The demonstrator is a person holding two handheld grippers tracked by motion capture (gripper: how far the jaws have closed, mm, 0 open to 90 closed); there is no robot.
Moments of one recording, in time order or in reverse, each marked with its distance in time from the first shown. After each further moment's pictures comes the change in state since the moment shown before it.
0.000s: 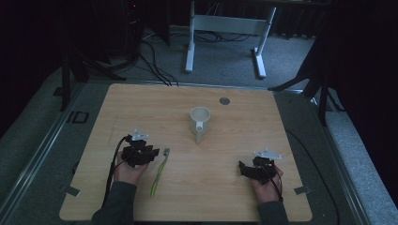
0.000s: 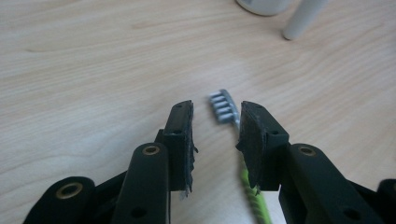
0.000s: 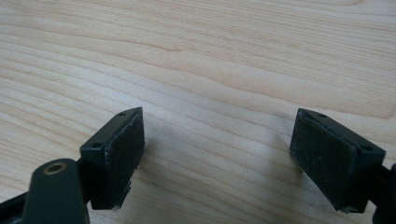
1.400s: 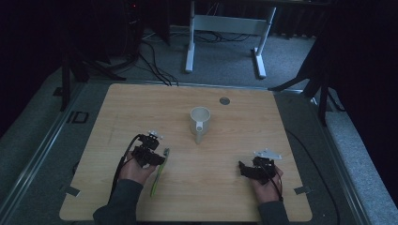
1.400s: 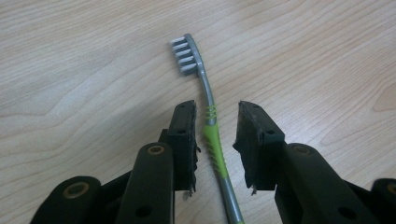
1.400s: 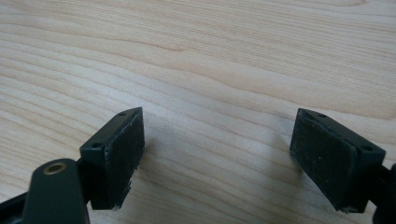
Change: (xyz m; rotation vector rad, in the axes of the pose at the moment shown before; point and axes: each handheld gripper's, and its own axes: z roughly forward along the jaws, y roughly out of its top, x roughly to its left) left arm -0.030 0.023 0.009 0.317 0.009 0.014; right arm 0.000 0.000 0.000 0.000 0.005 -0.004
